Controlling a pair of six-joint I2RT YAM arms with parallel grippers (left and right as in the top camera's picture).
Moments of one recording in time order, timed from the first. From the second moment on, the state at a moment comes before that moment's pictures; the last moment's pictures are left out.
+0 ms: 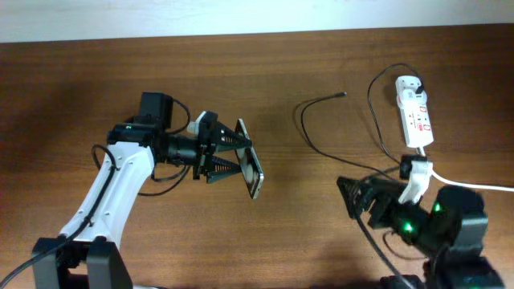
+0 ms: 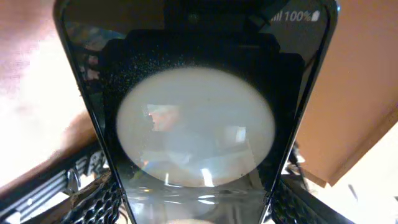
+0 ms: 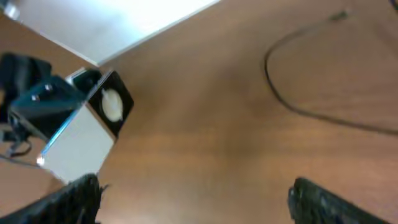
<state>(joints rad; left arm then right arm) -0.11 1.60 1.16 -0.87 1.26 -0.65 0.03 0.59 0.80 -0.78 -0.49 0.46</state>
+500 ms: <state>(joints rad) -0.11 1.66 1.16 -0.81 1.28 -0.76 0.86 0.87 0.88 -0.47 0.01 0.57</state>
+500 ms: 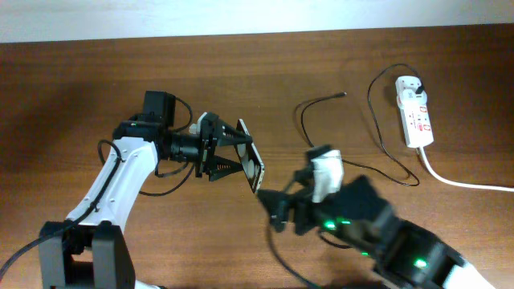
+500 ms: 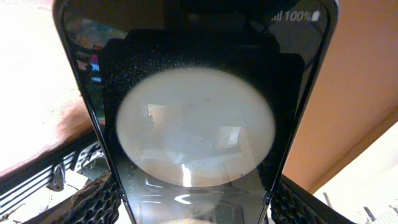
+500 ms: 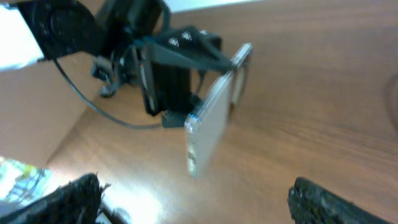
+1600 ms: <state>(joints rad) -0.11 1.66 1.16 -0.81 1.24 -0.76 0.97 1.29 0.88 -0.14 0.35 0.66</state>
